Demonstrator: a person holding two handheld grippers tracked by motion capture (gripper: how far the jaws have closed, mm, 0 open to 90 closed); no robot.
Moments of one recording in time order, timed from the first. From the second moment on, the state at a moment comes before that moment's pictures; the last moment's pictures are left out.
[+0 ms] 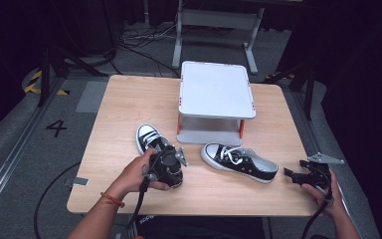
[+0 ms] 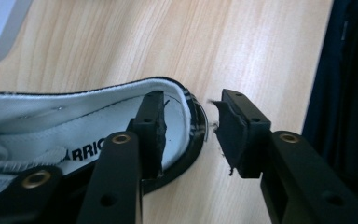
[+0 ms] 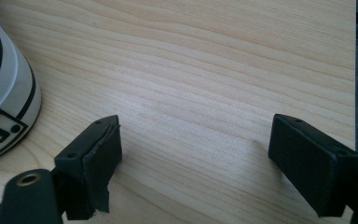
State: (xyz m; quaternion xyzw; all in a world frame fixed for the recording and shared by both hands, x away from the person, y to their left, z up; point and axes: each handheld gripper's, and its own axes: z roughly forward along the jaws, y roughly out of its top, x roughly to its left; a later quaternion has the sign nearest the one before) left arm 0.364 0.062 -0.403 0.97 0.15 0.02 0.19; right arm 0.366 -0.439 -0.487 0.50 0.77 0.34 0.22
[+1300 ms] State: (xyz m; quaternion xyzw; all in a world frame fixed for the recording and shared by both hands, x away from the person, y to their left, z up) left arm 0.357 0.080 -0.422 0.97 0.15 -0.03 0.20; right arm 0.367 -0.439 -0.488 0.50 0.77 0.34 0.22
